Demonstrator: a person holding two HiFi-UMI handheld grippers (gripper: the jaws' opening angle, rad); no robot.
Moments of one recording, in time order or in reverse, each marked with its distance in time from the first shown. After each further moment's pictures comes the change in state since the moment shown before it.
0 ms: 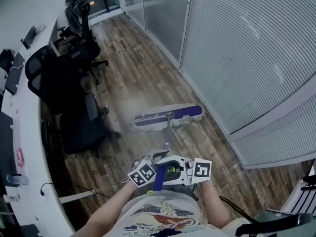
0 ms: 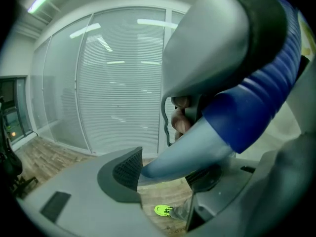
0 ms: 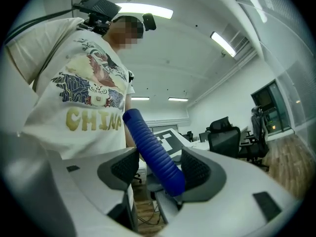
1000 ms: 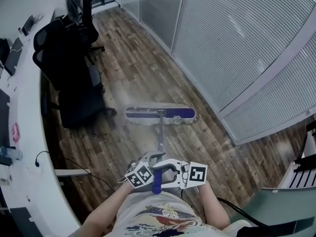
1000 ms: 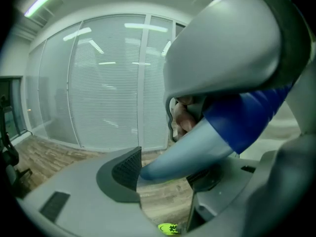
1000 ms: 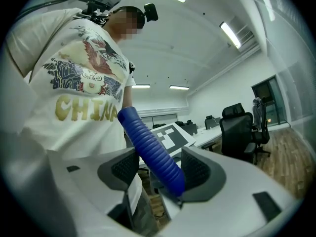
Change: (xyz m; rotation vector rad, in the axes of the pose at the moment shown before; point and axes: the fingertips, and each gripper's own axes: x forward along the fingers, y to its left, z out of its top) left arm -0.117 -0.295 -0.103 0.024 0.000 -0.070; right arm 0.123 0.303 -0.073 0.032 0.202 -0.044
